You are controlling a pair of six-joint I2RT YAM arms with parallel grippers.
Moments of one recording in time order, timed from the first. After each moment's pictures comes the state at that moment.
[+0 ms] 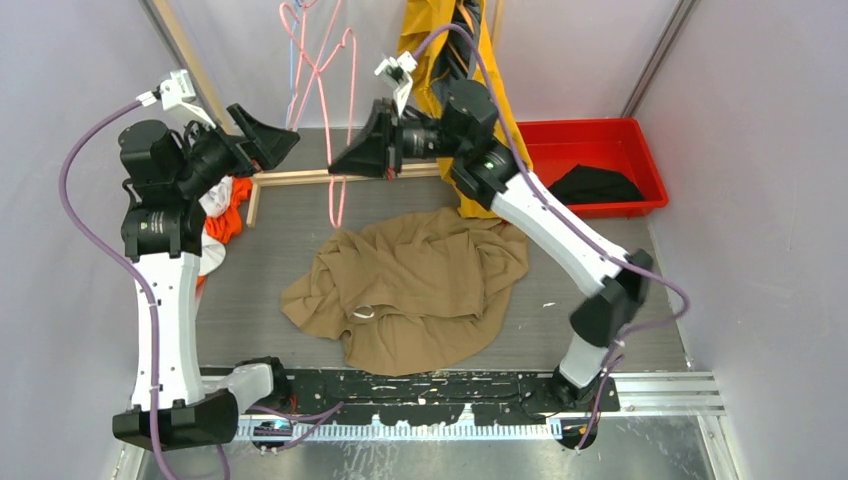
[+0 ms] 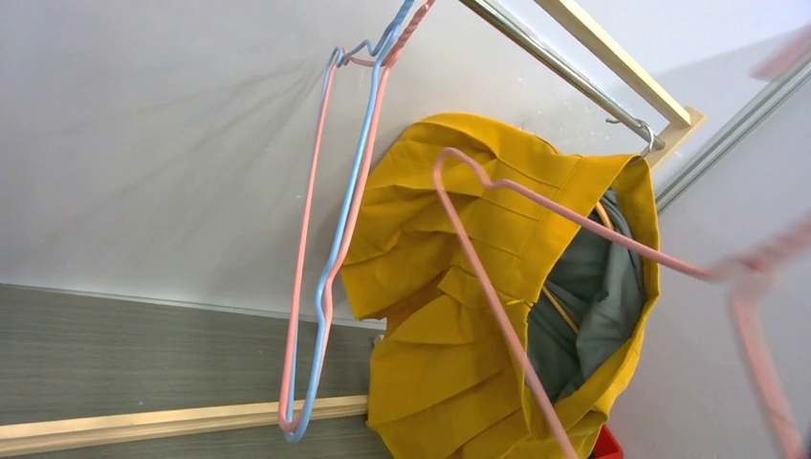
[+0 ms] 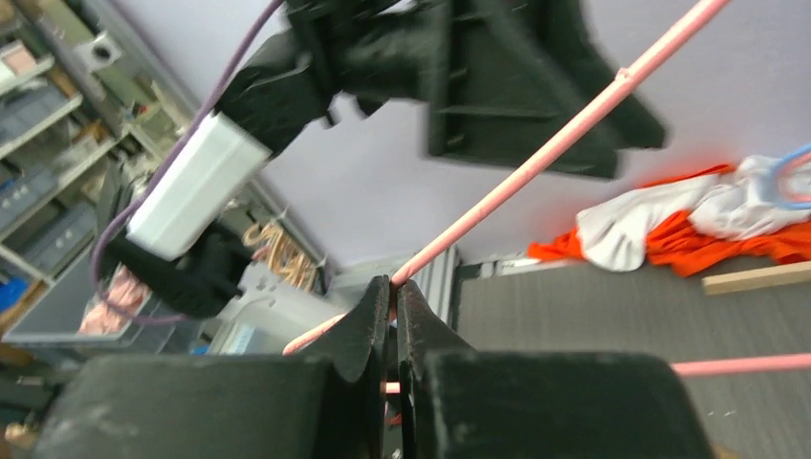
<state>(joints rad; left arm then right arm) 0.13 1.11 1.48 -0.48 0.59 -0.48 0.73 1.78 1.89 0.20 -0.93 0.66</state>
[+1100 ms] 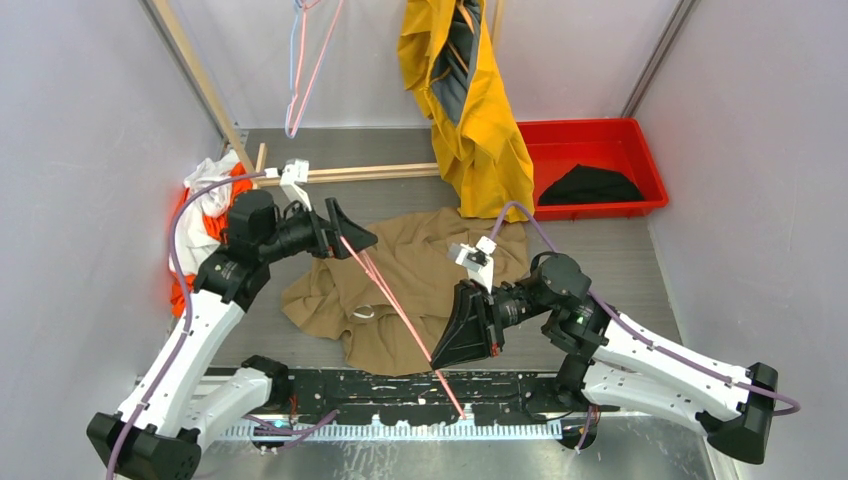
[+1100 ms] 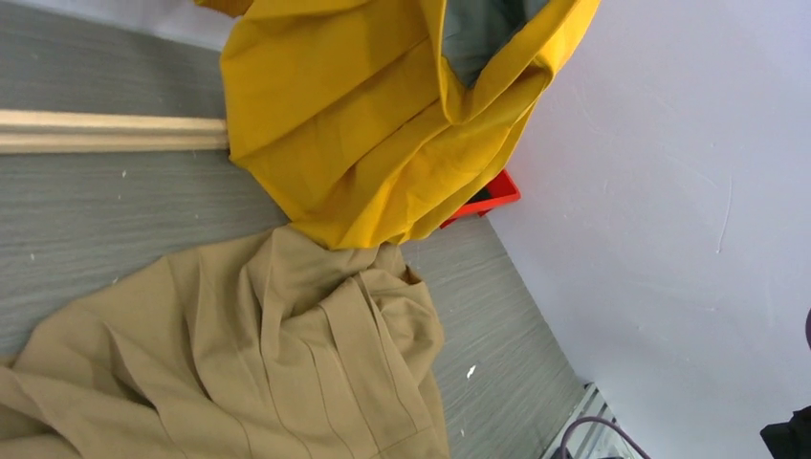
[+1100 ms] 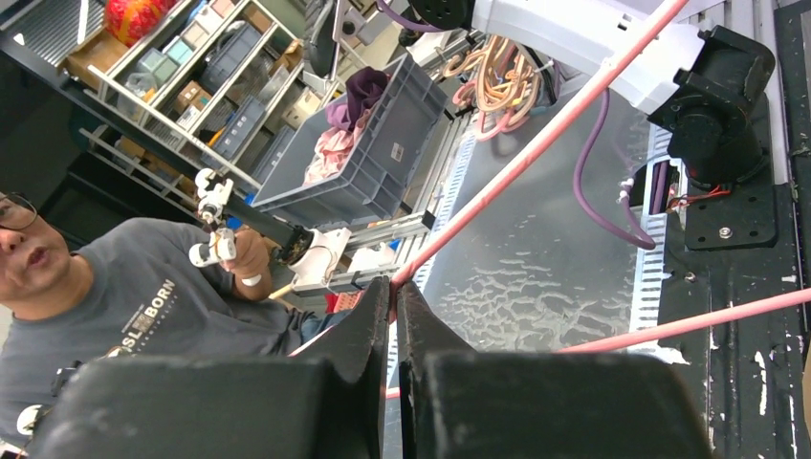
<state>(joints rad) -0.32 0.90 0.92 -0.39 0.56 -0.52 1.00 0.77 0.68 0.31 -0.95 0.91</state>
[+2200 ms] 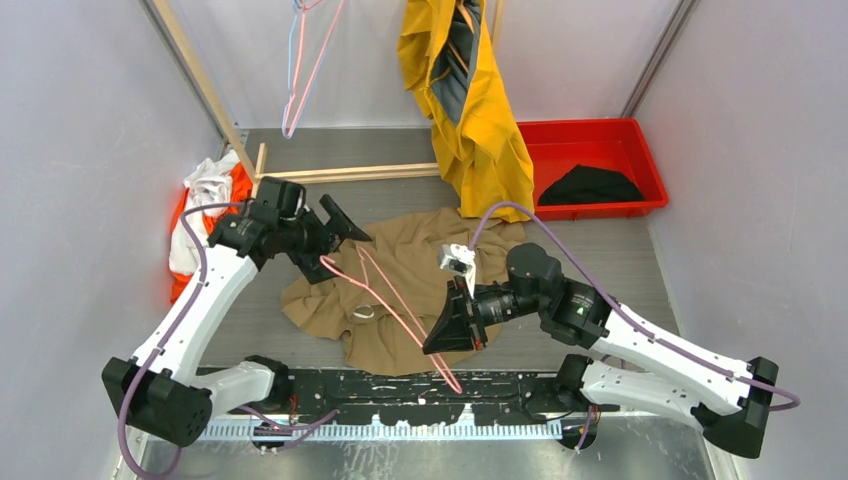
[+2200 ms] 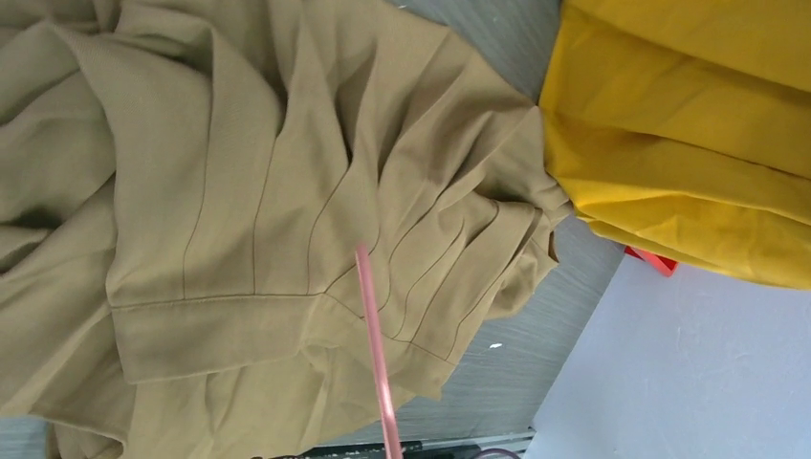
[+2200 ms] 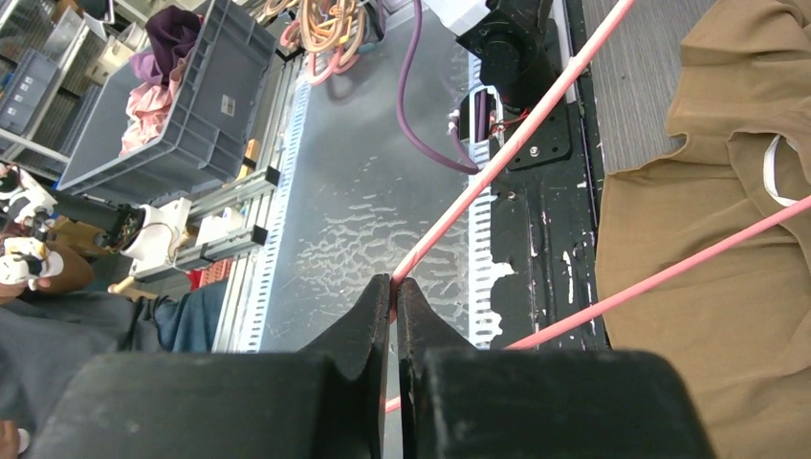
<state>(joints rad) -0.32 1.14 1.14 -0.93 0.34 -1.06 1.00 0.82 0.80 -0.20 -0.77 0.44</state>
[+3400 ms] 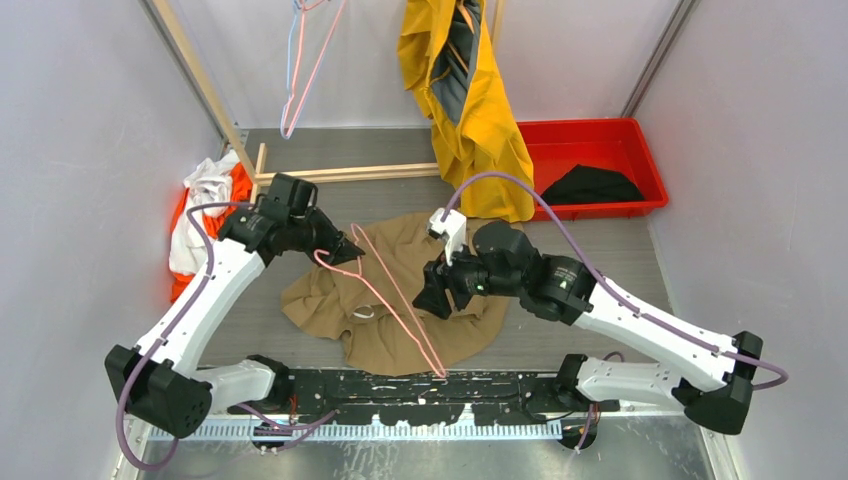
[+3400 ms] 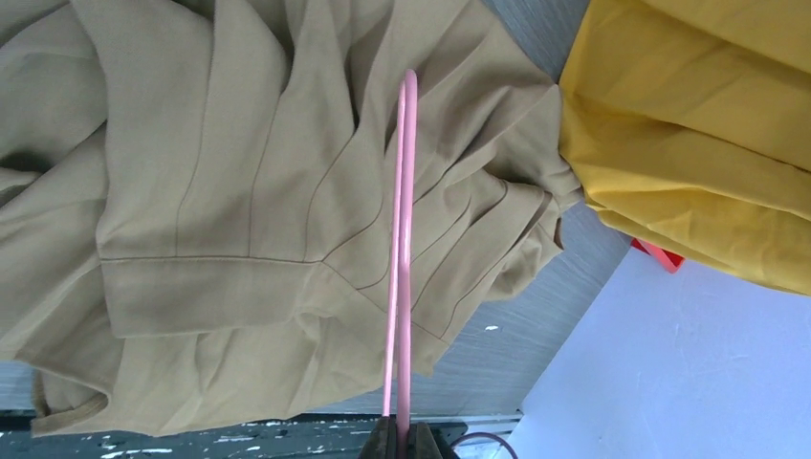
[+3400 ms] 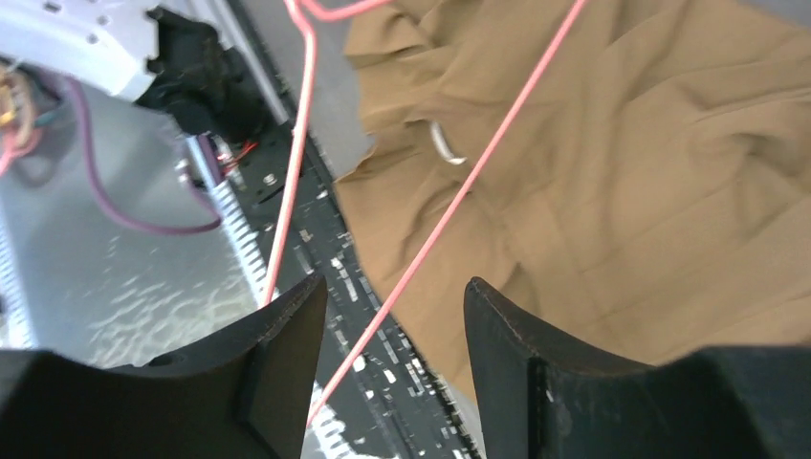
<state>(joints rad) -0.39 1.18 1.15 -0.92 0.28 -1.18 1.02 1.02 1.03 -0.49 -0.24 0.29</state>
